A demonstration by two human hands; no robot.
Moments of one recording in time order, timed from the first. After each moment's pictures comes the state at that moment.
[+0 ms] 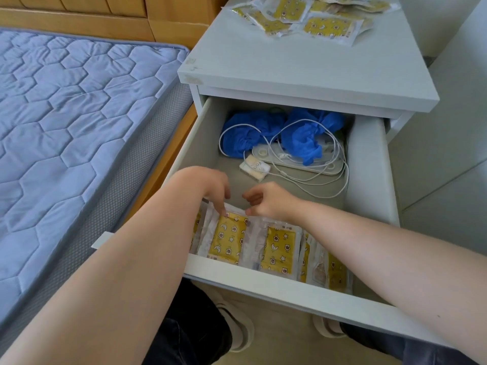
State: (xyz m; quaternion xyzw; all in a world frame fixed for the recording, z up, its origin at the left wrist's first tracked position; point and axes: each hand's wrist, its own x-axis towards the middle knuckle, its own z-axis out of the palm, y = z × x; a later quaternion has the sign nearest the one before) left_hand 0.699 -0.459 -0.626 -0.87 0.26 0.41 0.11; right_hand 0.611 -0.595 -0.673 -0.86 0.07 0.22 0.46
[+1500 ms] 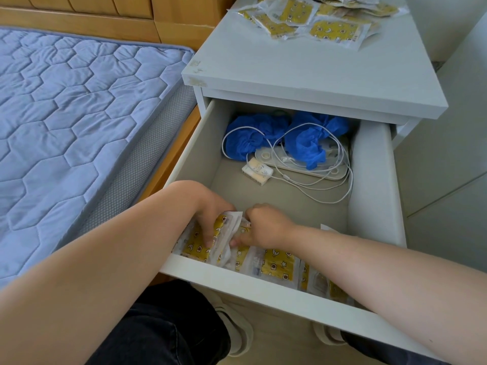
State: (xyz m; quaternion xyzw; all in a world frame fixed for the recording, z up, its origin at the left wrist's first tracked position) left_hand 0.685 -0.446 -0.632 -0.77 0.35 0.52 0.13; right_hand 0.599 -0.576 -0.697 -0.96 -0.05 0.21 0.18
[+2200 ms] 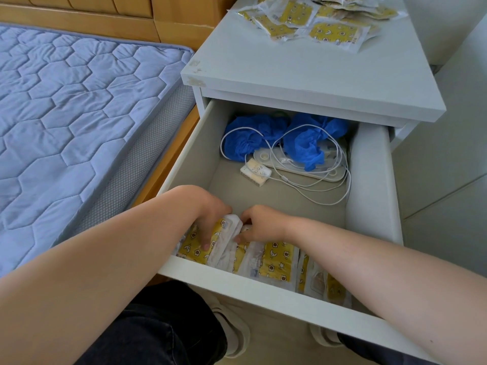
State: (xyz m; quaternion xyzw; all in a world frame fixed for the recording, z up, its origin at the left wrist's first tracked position) left_hand 0.680 -0.449 -0.640 -0.79 0.34 0.48 0.18; right_hand 0.604 -0.579 -0.689 -0.91 -0.02 0.29 0.30
